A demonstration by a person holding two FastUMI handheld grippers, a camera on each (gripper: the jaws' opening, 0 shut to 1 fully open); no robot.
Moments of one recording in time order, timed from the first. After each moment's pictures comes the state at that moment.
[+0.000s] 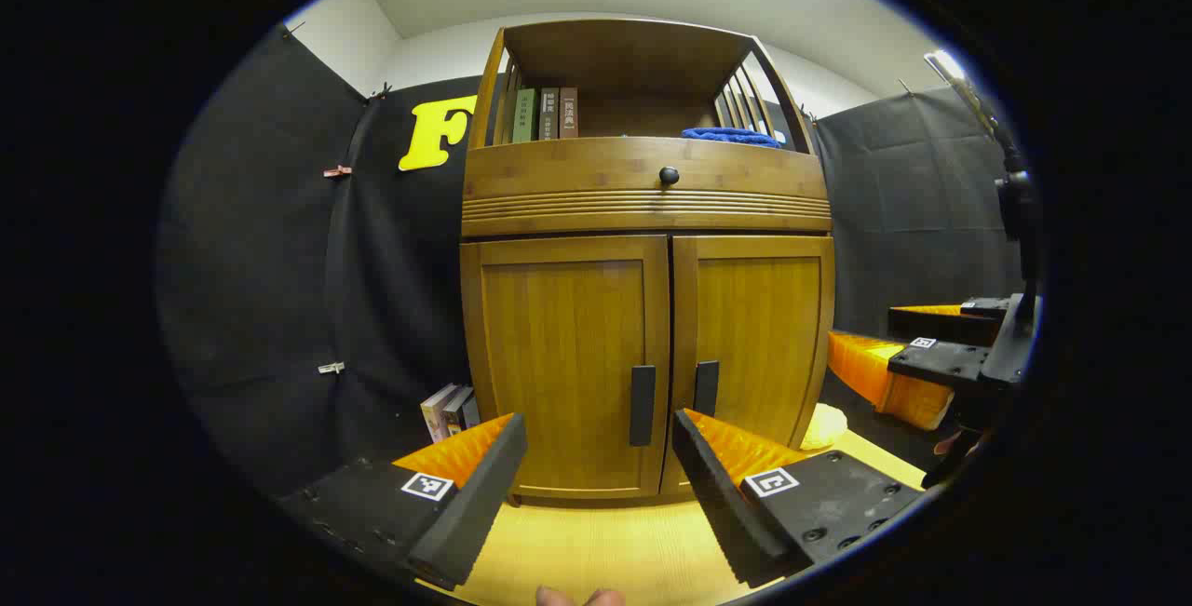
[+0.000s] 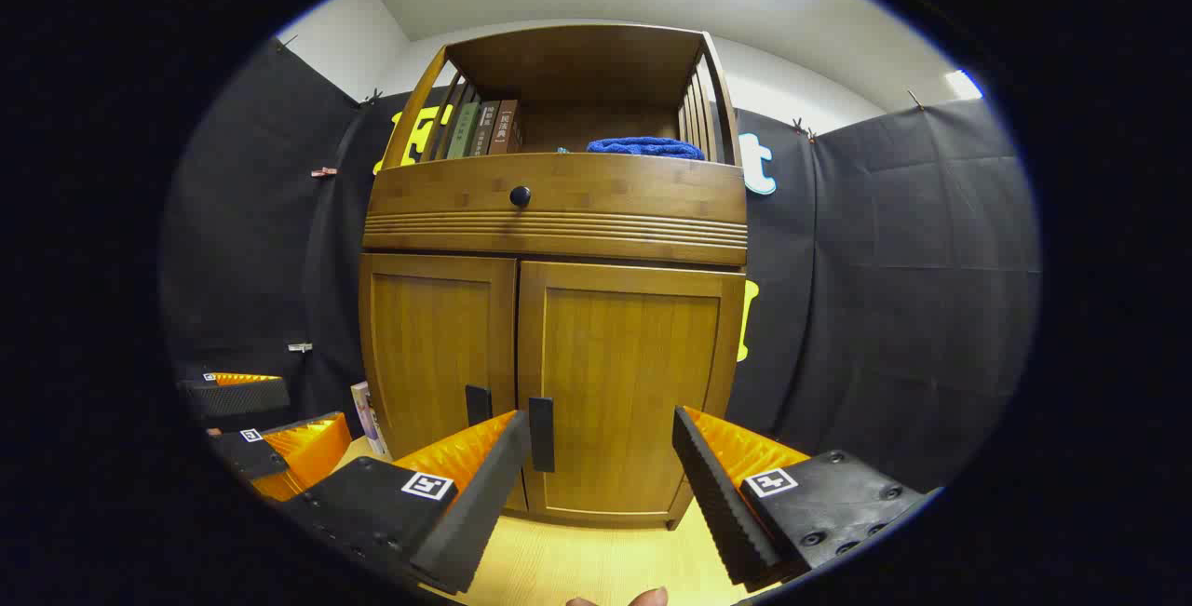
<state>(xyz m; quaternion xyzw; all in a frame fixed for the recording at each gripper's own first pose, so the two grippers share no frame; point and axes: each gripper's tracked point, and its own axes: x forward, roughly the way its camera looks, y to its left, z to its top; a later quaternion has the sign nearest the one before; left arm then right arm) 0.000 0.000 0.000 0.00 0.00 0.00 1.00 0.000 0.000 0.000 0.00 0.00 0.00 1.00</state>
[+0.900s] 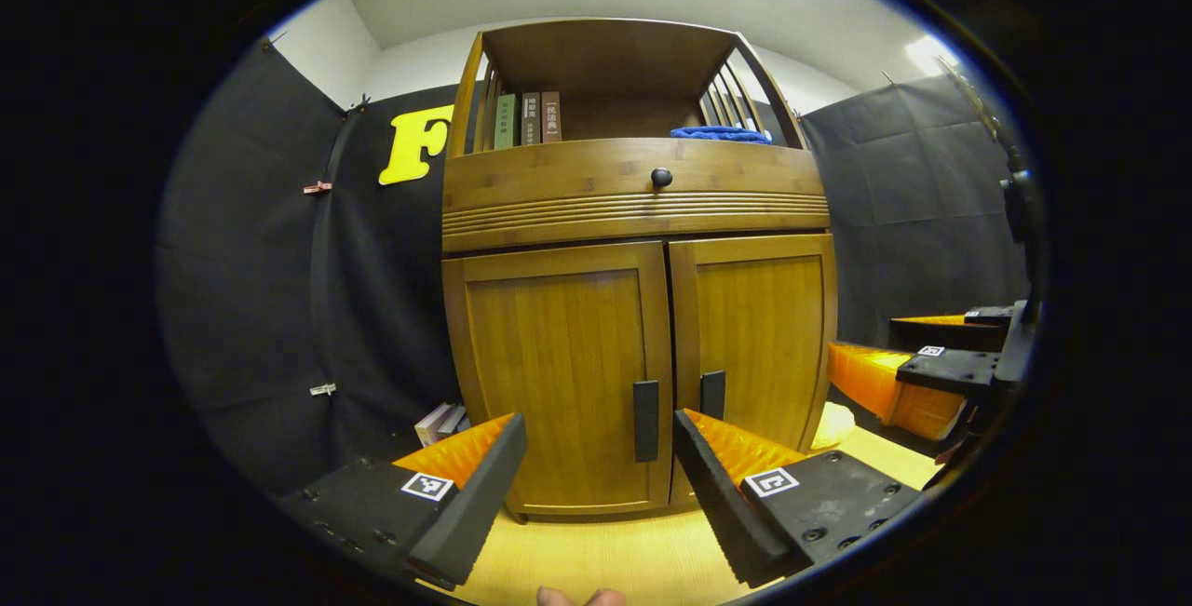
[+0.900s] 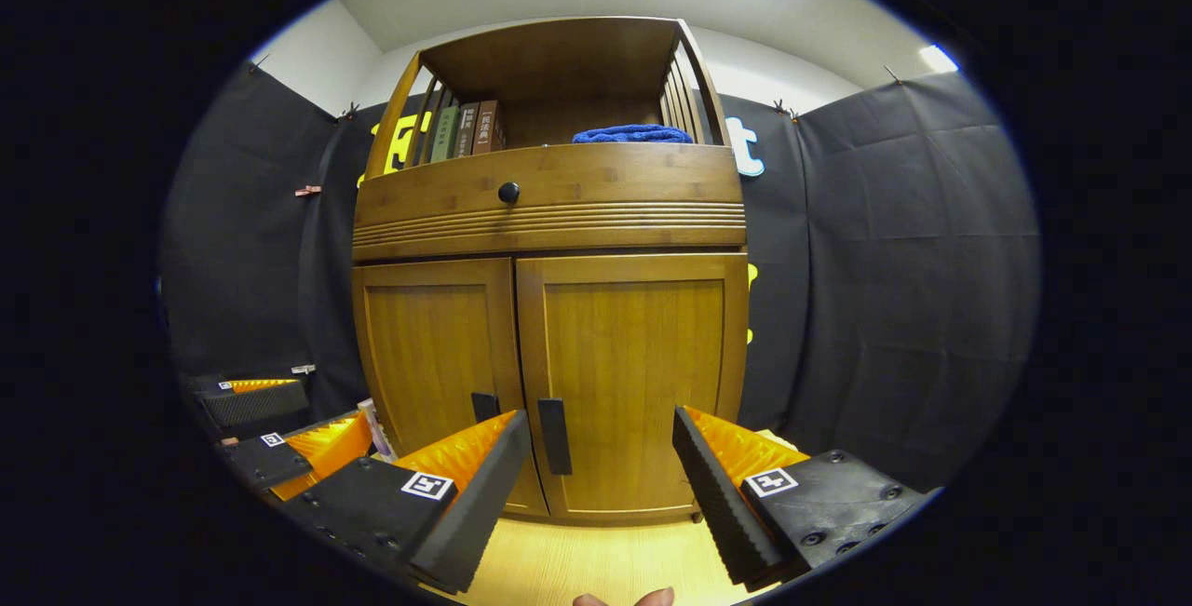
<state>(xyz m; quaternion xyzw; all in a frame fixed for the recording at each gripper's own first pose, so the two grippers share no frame) 0.027 0.000 0.010 0.03 -0.01 -0.02 1.00 0.009 0.009 -0.008 0.04 0.00 -0.01 1.00</state>
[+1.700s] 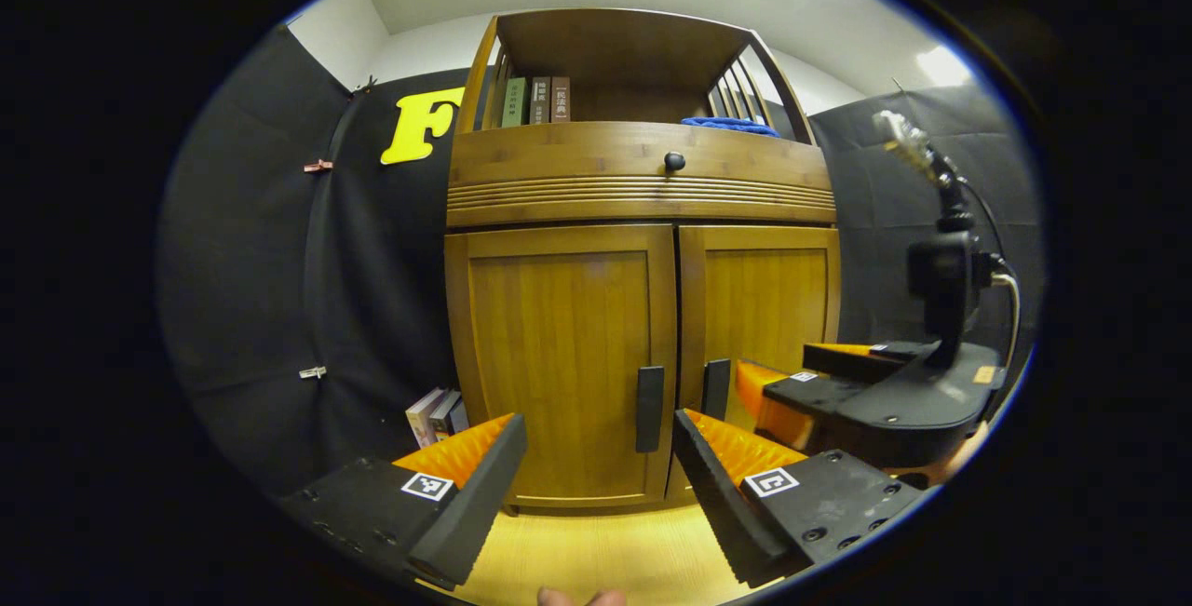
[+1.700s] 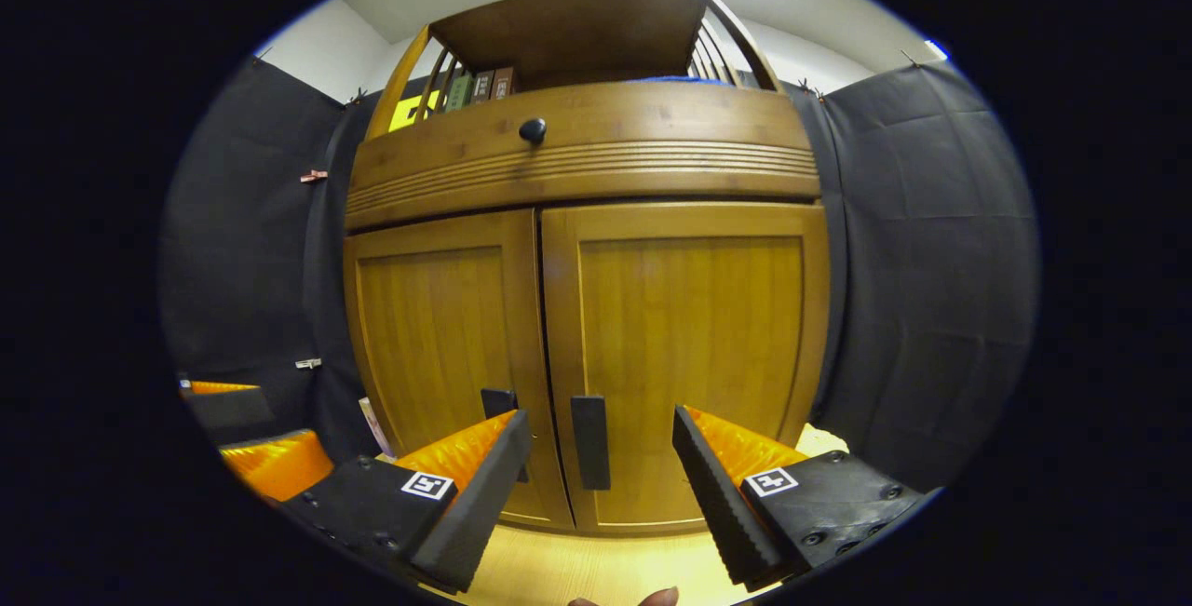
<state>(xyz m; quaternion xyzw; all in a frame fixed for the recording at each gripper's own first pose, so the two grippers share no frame) 0.031 0.016 -0.010 0.01 0.00 -0.03 1.00 0.104 0.056 -0.068 0.05 0.03 0.02 1.00</state>
